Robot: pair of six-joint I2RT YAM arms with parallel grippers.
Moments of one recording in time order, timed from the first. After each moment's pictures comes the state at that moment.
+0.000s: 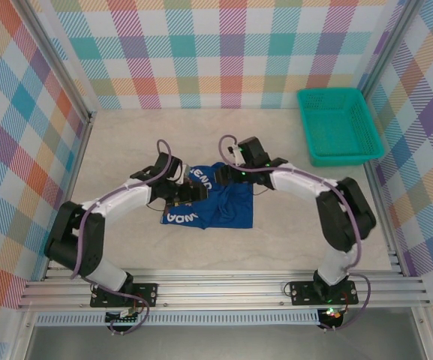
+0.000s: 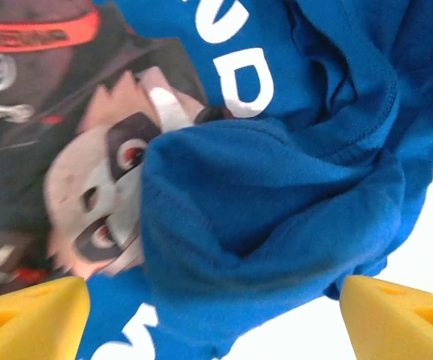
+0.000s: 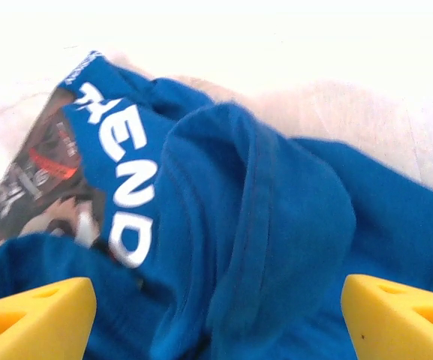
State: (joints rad) left arm -0.44 1.56 0.94 -0.42 0.37 -0.53; right arm 0.60 1.81 1.23 -0.27 -0.16 0.29
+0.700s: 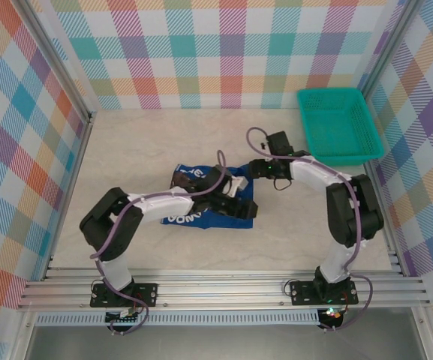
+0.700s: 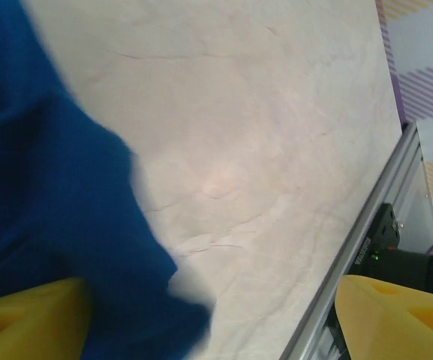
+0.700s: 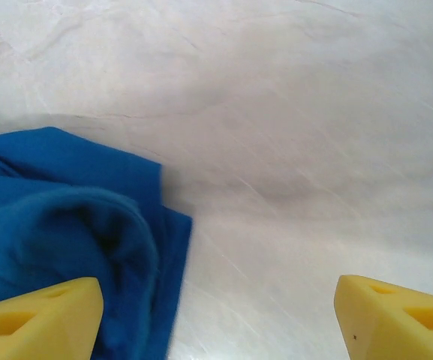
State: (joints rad) left arm -0.83 1.79 1.08 -0.10 0.50 -0.59; right arm 0.35 1.74 1.15 -0.42 -0.09 0.27
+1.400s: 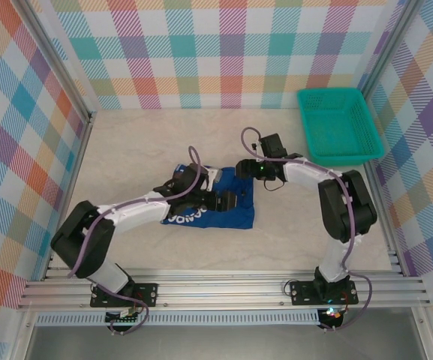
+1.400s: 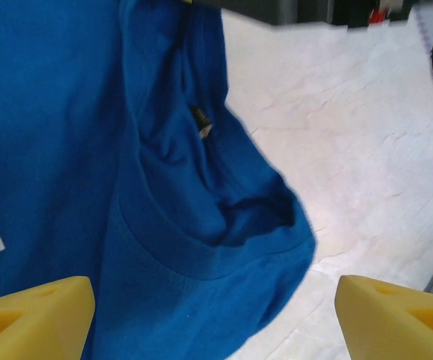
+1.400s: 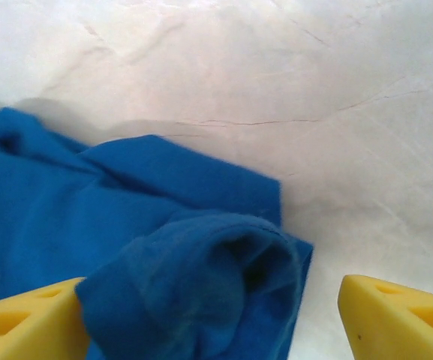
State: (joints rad) left arm -0.72 1.58 0.89 -0.08 0.30 -0.54; right arm 0.40 1.85 1.18 -0.29 -0.22 0.36
